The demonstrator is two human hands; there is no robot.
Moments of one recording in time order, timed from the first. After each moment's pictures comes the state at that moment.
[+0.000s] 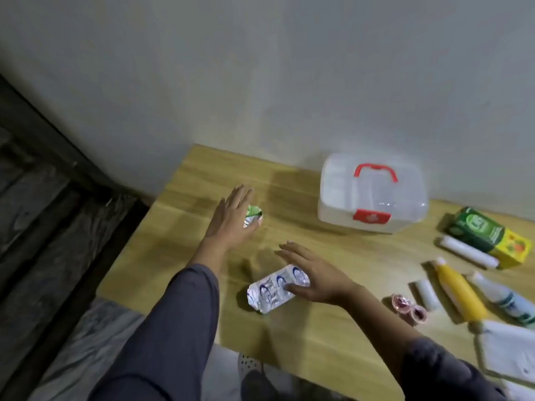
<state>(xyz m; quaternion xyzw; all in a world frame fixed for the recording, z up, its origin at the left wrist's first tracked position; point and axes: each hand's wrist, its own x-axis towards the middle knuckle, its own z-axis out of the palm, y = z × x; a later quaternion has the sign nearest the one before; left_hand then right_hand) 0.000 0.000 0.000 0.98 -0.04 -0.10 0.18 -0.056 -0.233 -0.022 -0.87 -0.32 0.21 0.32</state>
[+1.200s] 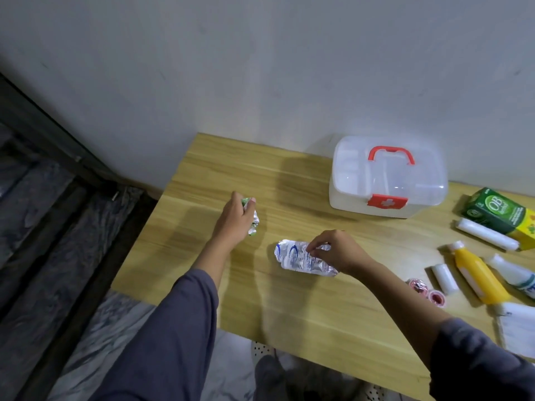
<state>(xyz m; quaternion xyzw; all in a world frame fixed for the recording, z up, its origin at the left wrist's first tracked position) -0.008 0.008 -0.009 0.90 0.16 -0.09 0.39 -0.038 -0.227 -0.001 -0.91 -0.10 0.23 0.34</state>
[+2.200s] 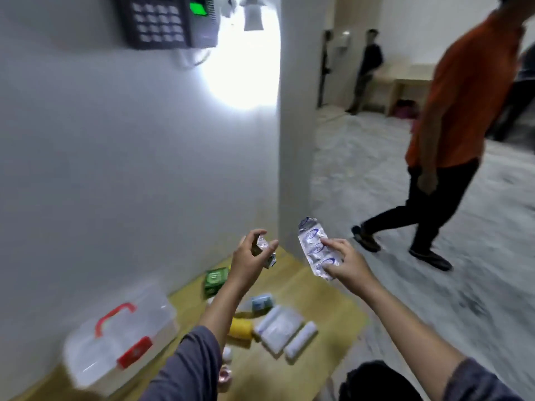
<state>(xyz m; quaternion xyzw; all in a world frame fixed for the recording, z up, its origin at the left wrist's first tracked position) -0.086 -0.453 0.163 0.74 -0.39 -0.19 0.52 -0.278 -0.563 0.180 -0.78 0.36 -0.26 0.44</state>
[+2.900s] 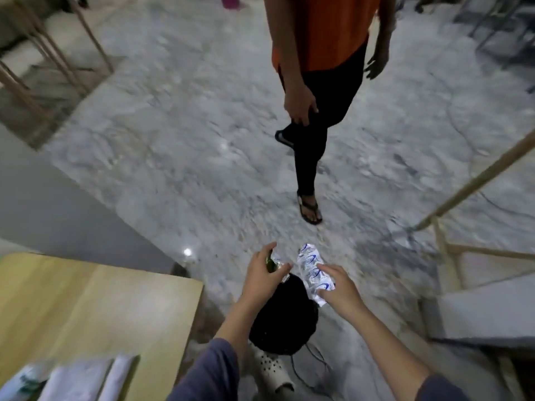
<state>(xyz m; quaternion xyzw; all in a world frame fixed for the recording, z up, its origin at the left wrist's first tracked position) -0.396 -0.662 -0.080 0.65 -0.53 -0.49 0.24 -0.583 -0.634 -0.092 -0.52 0.70 -0.20 0.44</state>
